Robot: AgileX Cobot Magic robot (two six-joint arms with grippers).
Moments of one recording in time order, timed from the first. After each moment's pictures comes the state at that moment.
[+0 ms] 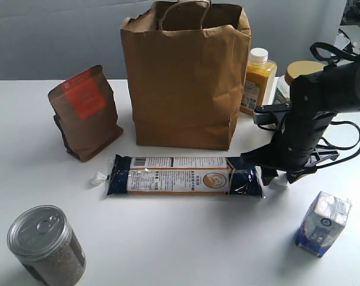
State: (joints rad) left arm 0.04 0.00 0.00 0.05 0.26 -0.12; right arm 0.58 1.99 -1.18 -0.06 0.73 0.24
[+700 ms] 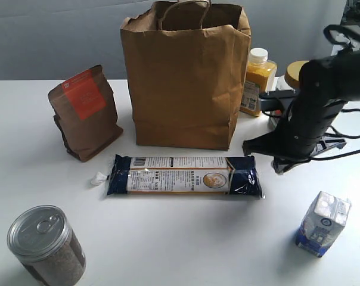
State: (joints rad) left arm 0.04 0.00 0.00 0.05 0.26 -0.12; right arm 0.58 1.89 -1.18 -0.06 0.75 0.24
